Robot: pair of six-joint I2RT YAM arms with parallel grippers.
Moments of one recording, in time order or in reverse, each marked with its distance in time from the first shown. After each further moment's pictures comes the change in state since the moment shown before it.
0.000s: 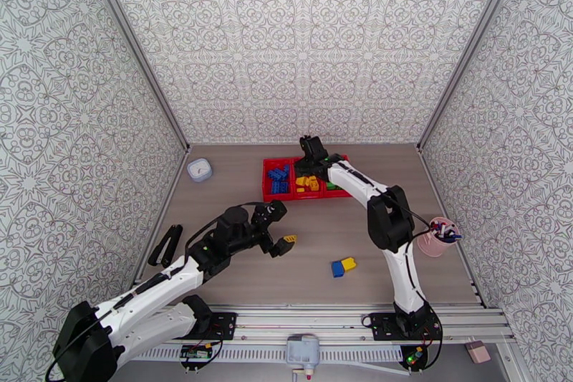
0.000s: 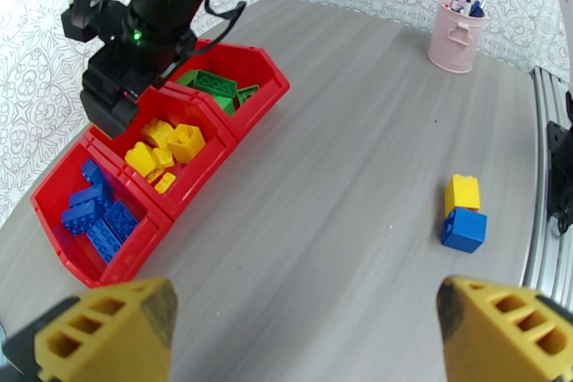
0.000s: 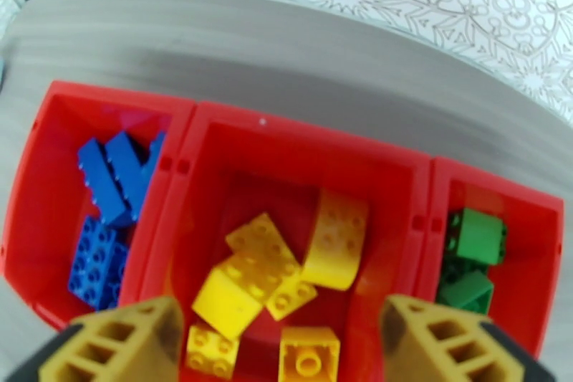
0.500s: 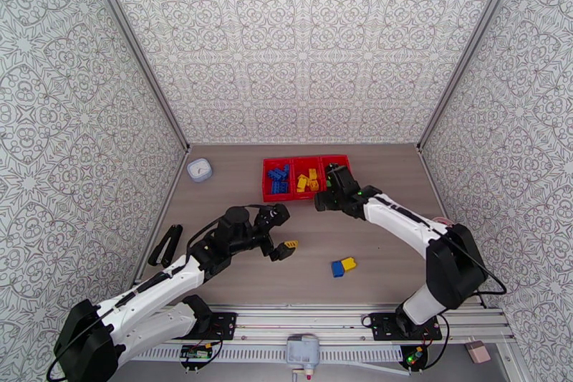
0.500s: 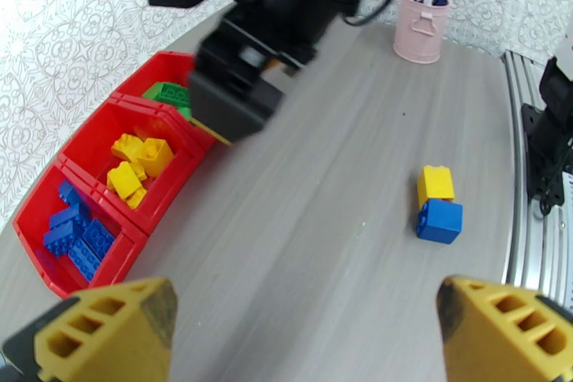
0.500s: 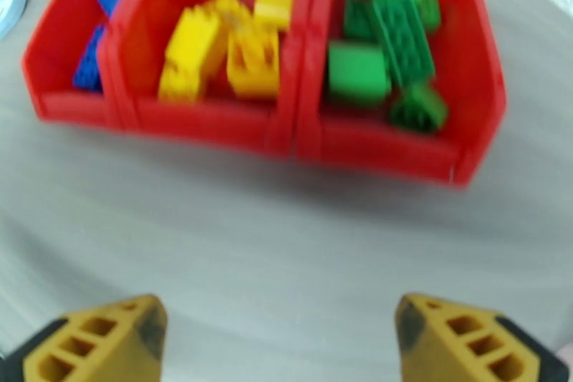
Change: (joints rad) left arm 0.000 0.009 0.000 -0.001 0.095 0.059; right arm 0.051 -0.612 -0.735 -0.028 -0.003 0.161
